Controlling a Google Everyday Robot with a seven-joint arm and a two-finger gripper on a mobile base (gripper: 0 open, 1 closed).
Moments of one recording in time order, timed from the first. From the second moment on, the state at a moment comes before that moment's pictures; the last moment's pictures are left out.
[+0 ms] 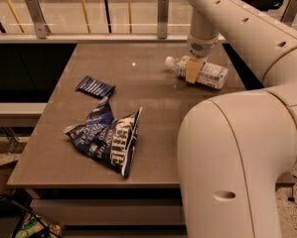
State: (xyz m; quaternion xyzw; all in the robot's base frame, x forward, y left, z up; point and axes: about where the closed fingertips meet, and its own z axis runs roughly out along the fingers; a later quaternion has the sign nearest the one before) arm 0.726 -0.170 0.824 -0.49 0.87 -0.06 0.07
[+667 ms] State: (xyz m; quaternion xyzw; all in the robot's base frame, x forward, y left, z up) arm 0.727 -0.170 0.825 -0.49 0.87 -0.06 0.07
